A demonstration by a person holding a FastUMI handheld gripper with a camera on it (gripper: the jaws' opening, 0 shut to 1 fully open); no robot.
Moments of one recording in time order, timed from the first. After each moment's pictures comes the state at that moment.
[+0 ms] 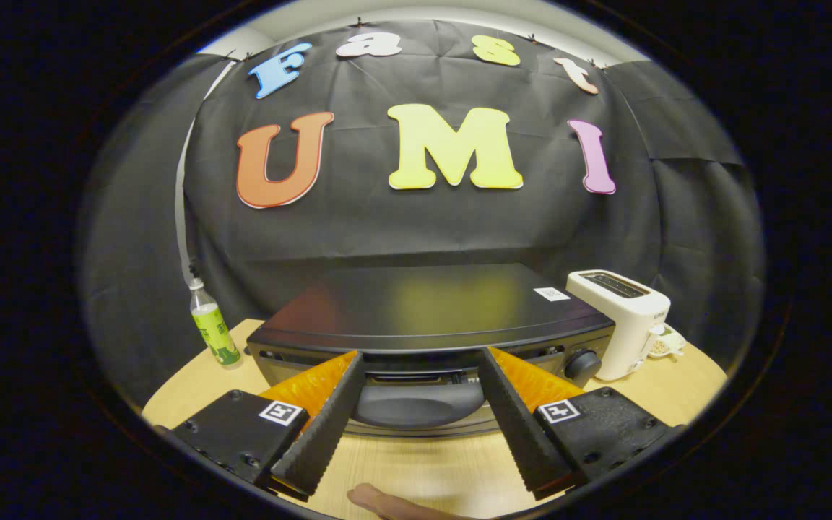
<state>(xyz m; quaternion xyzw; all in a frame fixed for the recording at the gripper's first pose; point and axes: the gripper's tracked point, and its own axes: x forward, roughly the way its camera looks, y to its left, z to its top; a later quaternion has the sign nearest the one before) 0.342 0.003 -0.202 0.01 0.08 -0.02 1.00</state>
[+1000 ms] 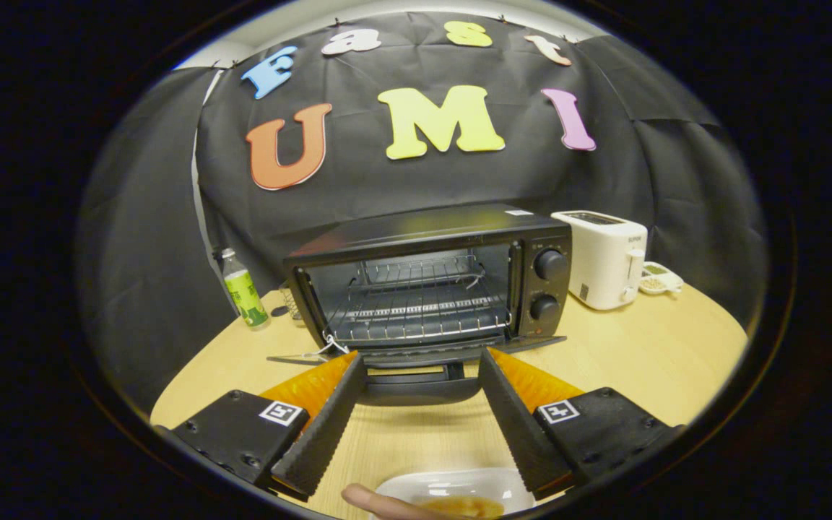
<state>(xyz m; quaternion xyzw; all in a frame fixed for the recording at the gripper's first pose) 0.236 -0.005 -0.273 0.07 0.13 0.01 0.99</state>
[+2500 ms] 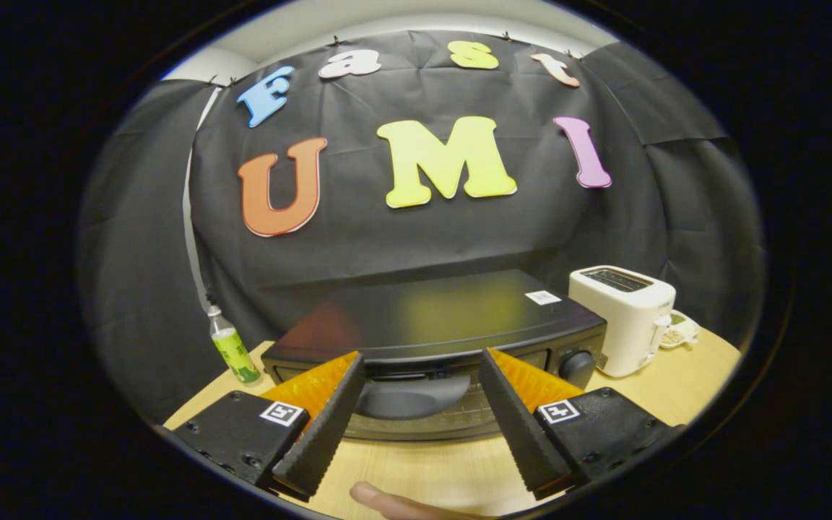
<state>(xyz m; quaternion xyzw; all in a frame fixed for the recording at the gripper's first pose) 0.343 -0.009 -0.188 0.05 0.05 0.01 1.00</state>
